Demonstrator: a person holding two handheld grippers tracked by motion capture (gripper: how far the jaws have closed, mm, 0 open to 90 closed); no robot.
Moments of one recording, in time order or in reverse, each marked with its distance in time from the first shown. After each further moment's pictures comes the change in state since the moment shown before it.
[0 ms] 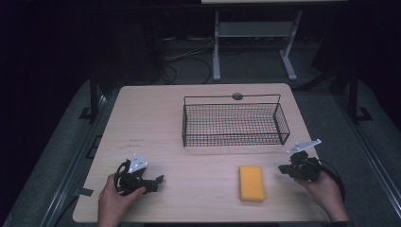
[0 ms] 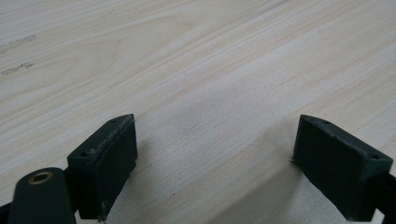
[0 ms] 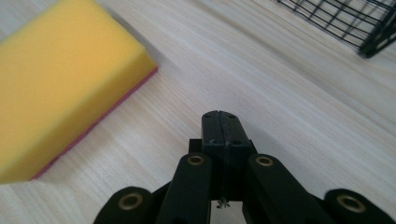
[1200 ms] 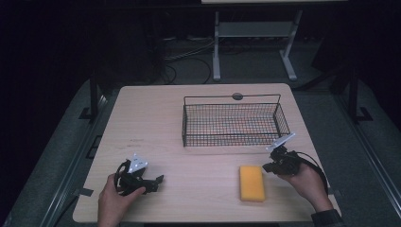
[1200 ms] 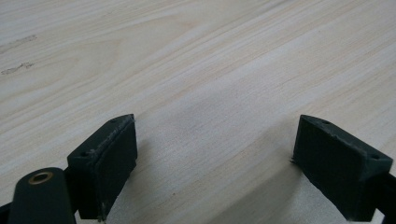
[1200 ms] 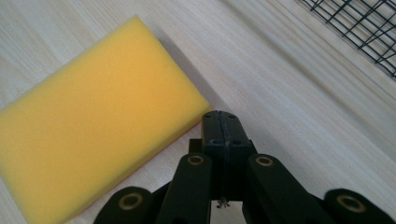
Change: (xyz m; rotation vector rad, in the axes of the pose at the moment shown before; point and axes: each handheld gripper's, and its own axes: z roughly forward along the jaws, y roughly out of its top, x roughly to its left) left arm 0.000 0.000 0.000 -0.001 -0.001 -0.003; right arm 0.025 0.041 0.023 0.099 0.076 -0.104
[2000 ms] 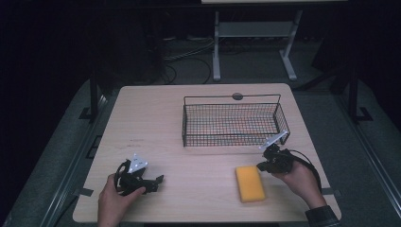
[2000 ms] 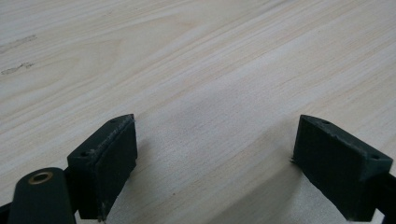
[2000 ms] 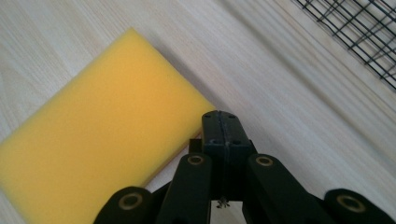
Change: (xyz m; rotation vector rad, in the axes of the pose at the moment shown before) left arm 0.000 0.000 0.000 0.001 0.000 0.000; right arm 0.008 0.016 0.007 0.011 0.016 -0.038
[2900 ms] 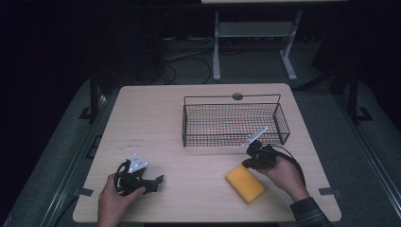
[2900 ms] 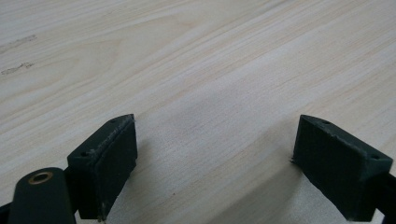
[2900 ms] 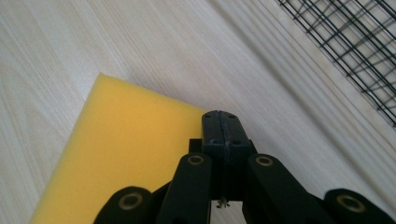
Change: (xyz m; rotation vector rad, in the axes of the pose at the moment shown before) left arm 0.000 0.000 0.000 0.000 0.000 0.000; right arm 0.020 0.039 0.019 0.006 0.028 -0.073
